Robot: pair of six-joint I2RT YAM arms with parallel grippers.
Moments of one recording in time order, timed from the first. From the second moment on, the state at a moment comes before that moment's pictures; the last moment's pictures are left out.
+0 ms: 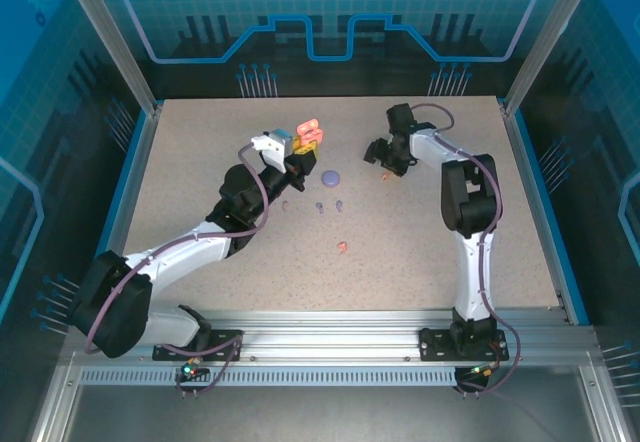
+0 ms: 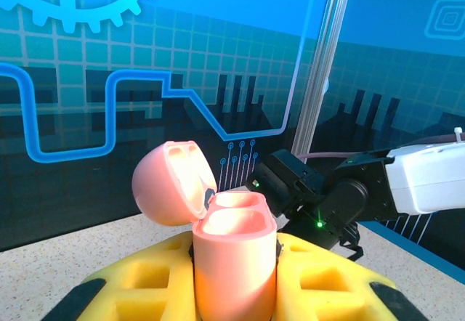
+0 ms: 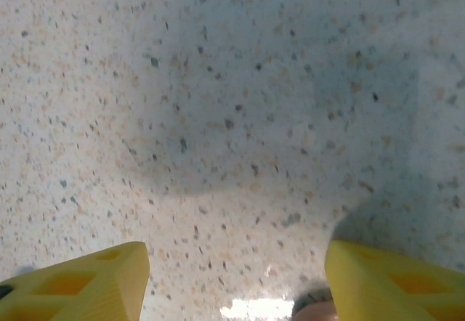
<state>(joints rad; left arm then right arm) -0.54 1.34 0.73 0.73 0.06 -0.16 0.22 2.22 1.68 -0.62 -0.18 0.62</state>
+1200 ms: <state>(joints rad) -0.55 1.34 0.73 0.73 0.06 -0.17 0.31 2.20 1.79 -0.90 0.05 0.38</state>
